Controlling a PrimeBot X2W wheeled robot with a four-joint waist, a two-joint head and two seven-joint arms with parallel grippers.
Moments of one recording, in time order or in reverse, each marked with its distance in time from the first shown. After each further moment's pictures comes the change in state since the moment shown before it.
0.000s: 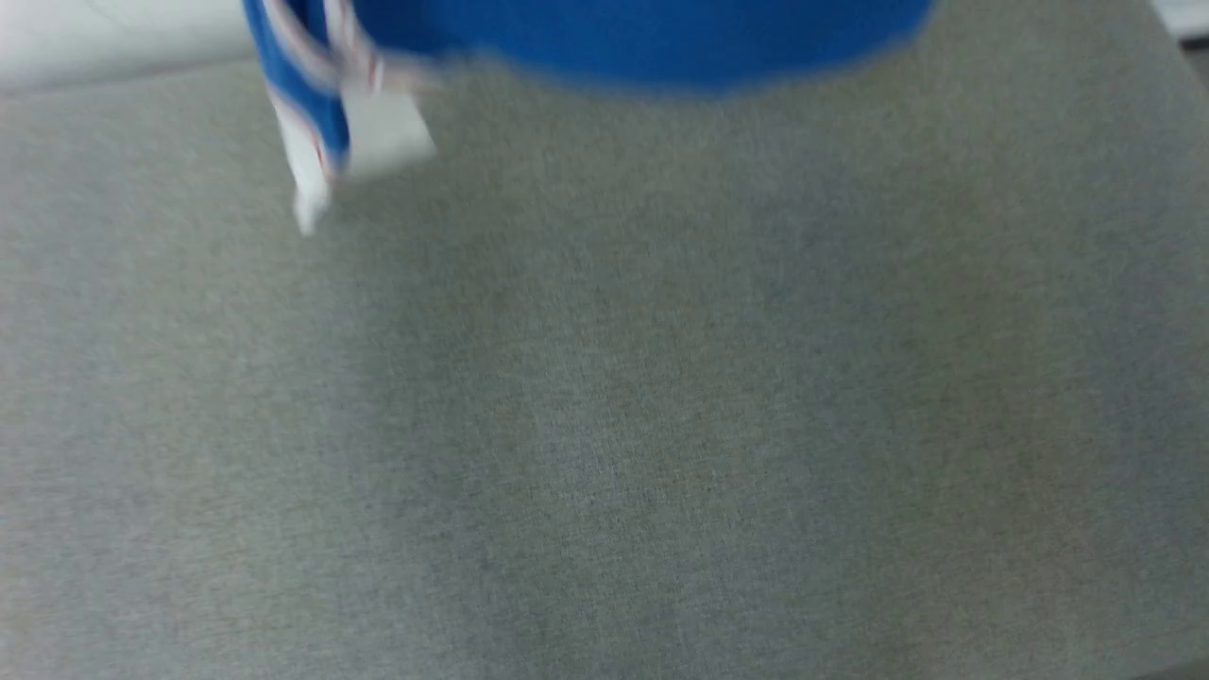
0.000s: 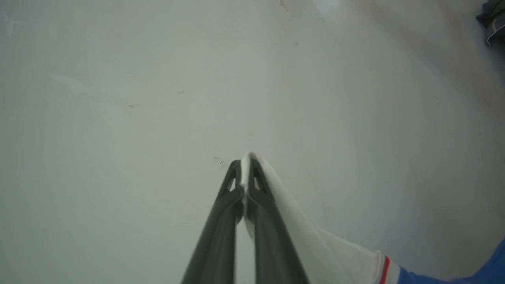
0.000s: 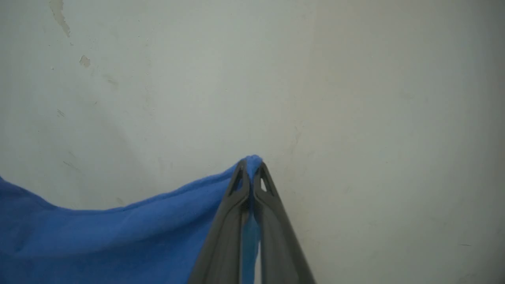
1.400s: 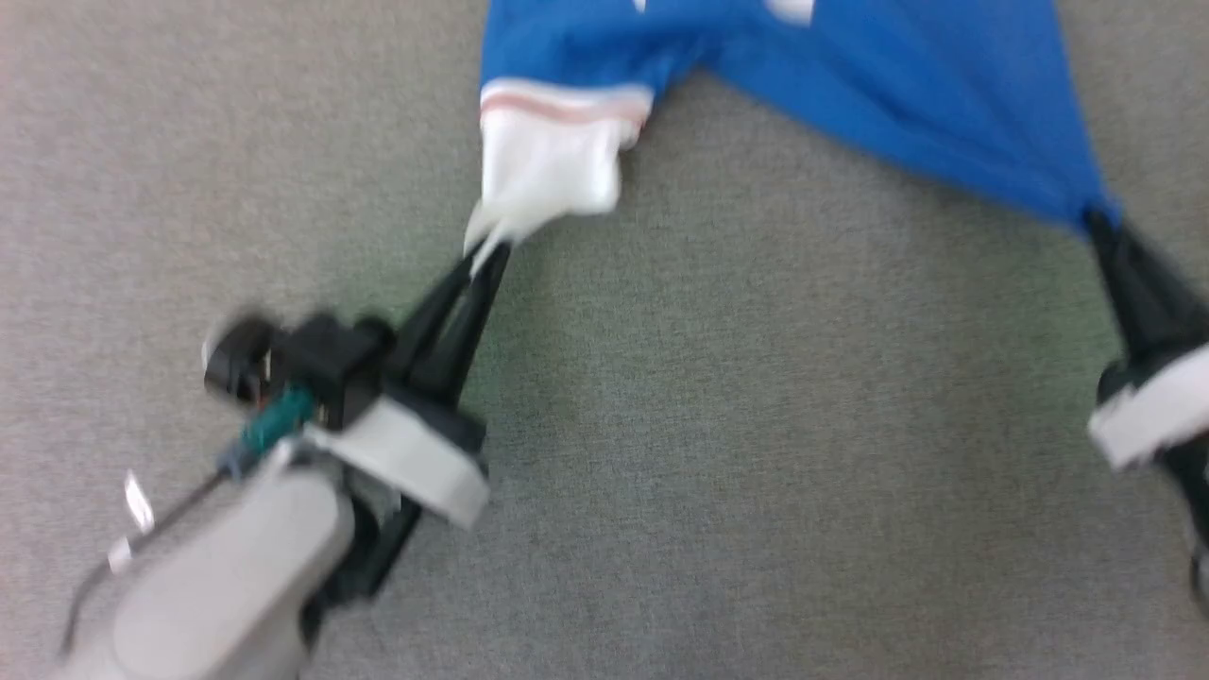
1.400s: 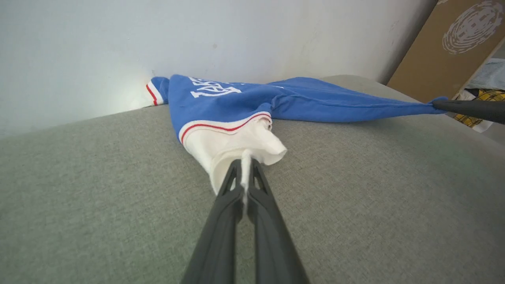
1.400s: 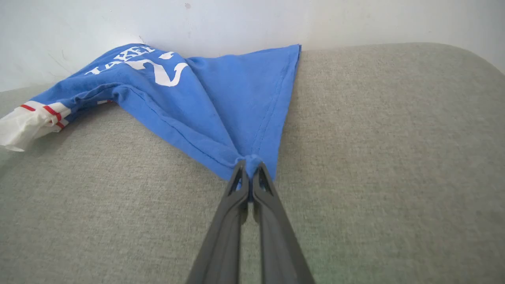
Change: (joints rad) left arm 1.076 0.172 -0.404 -0.526 -0.415 0.326 -0.309; right arm 1.174 -0.205 -0.027 -0.635 0.344 0.000 -0.112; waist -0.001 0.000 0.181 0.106
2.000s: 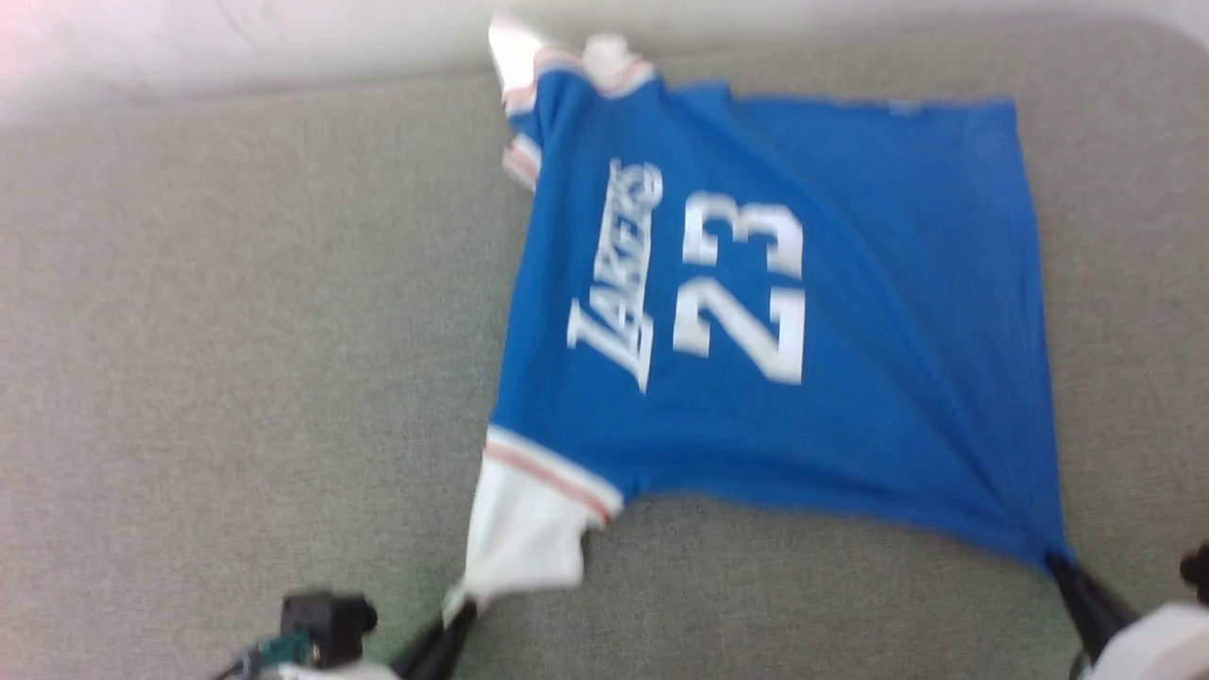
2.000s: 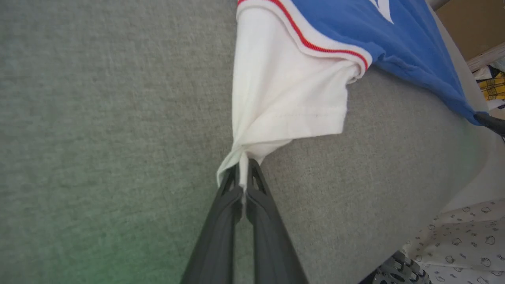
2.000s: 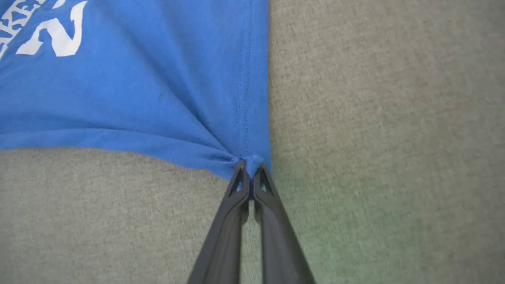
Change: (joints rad) left arm 0.508 0.062 -0.021 -0.022 -0.312 0.072 0.109; right arm 0.458 0.148 -0.127 0.045 -0.041 0.000 0.099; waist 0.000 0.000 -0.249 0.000
